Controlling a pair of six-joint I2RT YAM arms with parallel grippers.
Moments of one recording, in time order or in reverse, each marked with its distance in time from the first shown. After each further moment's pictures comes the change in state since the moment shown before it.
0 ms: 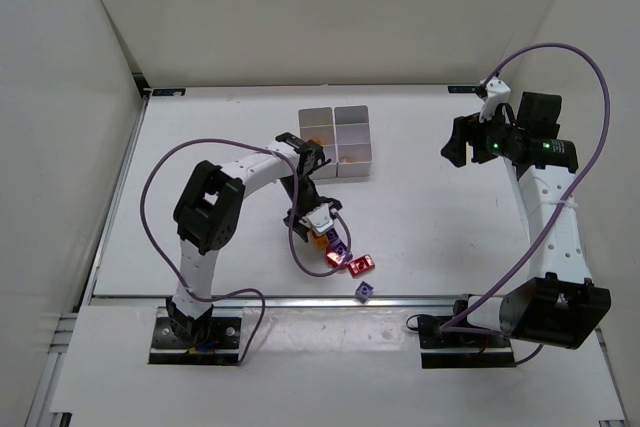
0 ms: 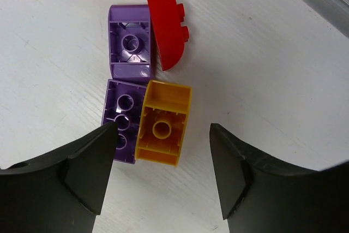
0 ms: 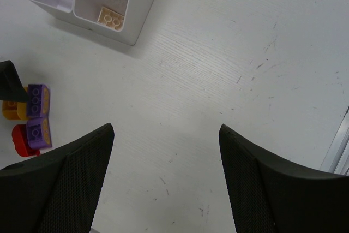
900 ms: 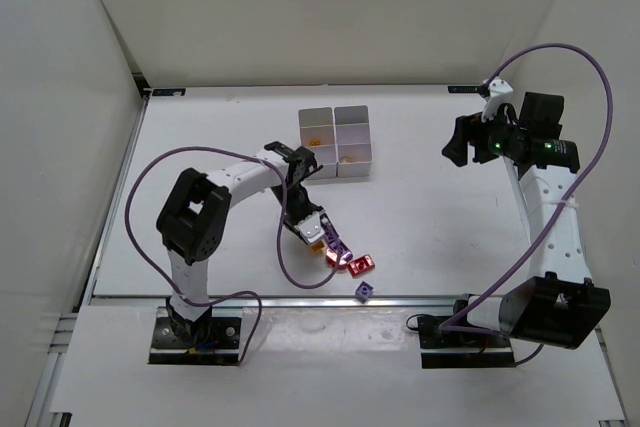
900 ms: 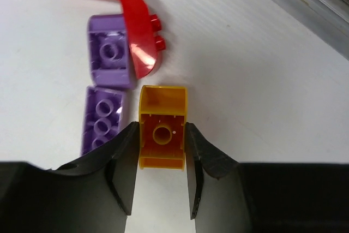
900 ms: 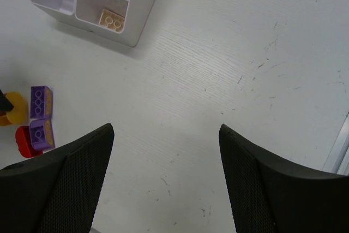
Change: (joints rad) left arm 0.001 -0.118 -0.175 0.098 0.005 0.007; right arm -0.014 0.001 0.000 0.001 -0.010 0.005
